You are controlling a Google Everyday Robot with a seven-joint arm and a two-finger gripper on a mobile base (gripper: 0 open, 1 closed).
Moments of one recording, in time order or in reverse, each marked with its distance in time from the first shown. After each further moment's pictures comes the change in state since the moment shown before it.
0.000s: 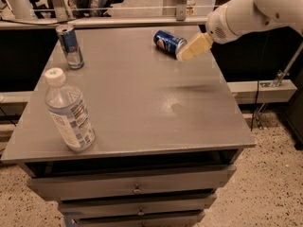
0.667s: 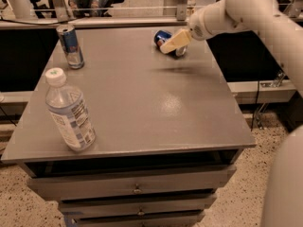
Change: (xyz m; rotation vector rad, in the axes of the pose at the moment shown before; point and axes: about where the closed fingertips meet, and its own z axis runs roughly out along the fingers) arm -0.020 -0.036 0.089 -0.018 -0.100 0.091
